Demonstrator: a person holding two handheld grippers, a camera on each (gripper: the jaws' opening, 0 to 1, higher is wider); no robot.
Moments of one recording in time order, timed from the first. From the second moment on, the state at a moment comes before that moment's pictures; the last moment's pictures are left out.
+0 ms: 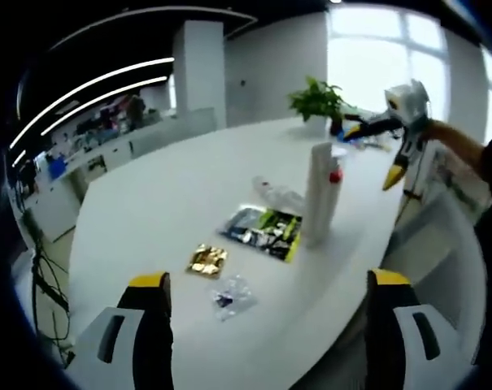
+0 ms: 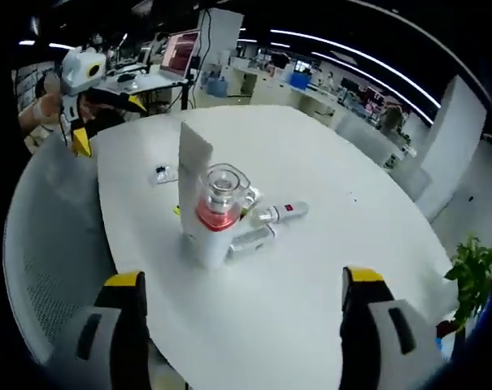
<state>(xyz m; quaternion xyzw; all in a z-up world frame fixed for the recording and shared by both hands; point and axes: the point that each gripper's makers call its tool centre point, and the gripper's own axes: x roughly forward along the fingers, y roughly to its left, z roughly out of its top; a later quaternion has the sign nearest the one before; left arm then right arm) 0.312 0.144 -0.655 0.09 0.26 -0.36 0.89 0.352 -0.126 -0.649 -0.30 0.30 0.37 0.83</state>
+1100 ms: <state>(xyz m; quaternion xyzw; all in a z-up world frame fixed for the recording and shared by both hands) 0.310 0.138 -0.682 0.06 0.29 -0.35 0.89 0.483 -0.131 -0.660 -0.43 0.29 0.40 0.76</state>
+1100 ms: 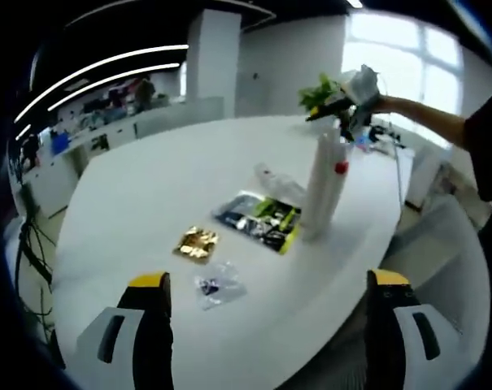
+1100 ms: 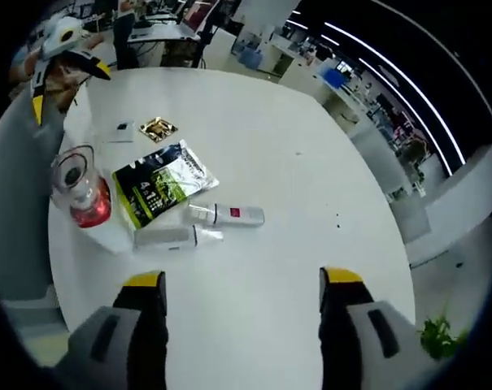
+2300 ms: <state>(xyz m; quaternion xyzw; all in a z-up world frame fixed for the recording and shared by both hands) 0.309 0.138 -0.703 0.04 0.32 -0.34 0.88 0.545 -0.070 -0.745 -0.65 0.25 0.58 0.43</state>
